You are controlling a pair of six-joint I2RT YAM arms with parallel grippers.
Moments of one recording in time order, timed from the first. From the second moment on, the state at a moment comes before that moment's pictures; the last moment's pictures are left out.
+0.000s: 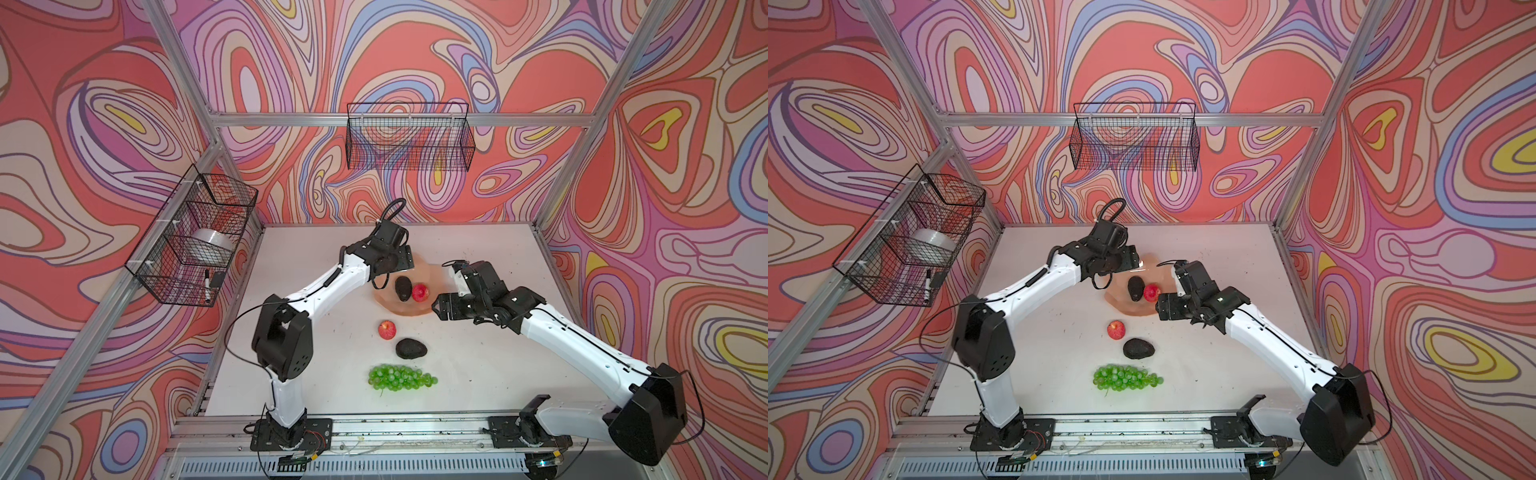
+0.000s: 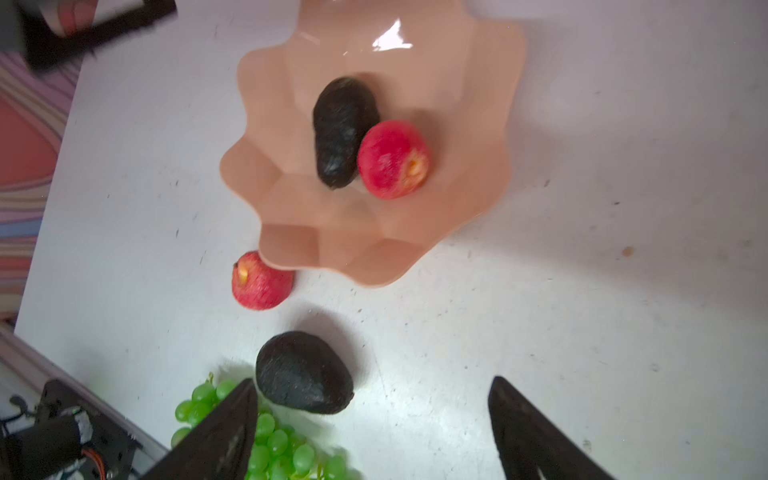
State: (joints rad) left arm -0.60 1.75 1.57 -0.57 -0.15 -0.71; right arm 0.62 1.27 1.02 -0.67 -0.09 0.42
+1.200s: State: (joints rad) left arm -0.59 0.56 0.83 -0.69 -0.74 -0.70; right arm 0.92 1.69 1.07 -0.57 0.03 0.22
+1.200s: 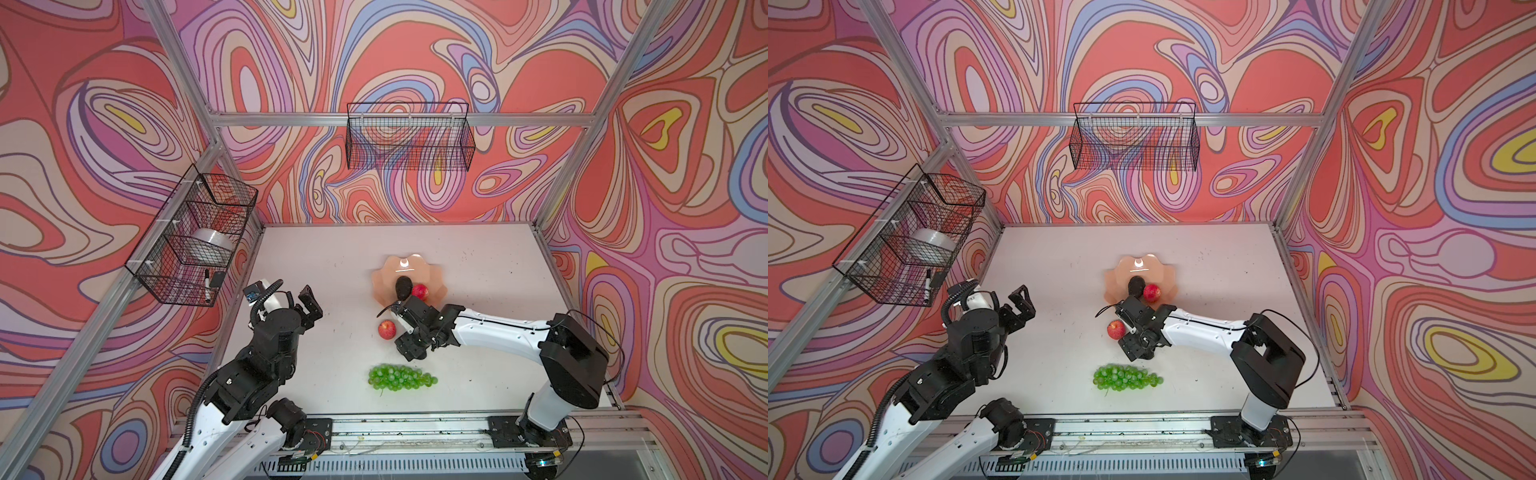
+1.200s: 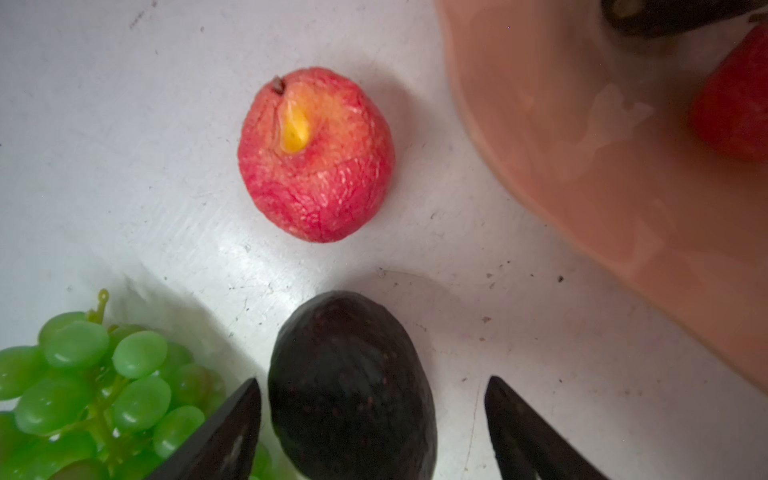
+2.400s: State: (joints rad) left arm -0.59 0.53 0.74 -0.74 -0.72 -0.78; right arm 0.75 1.86 1.56 -0.71 0.09 0.08
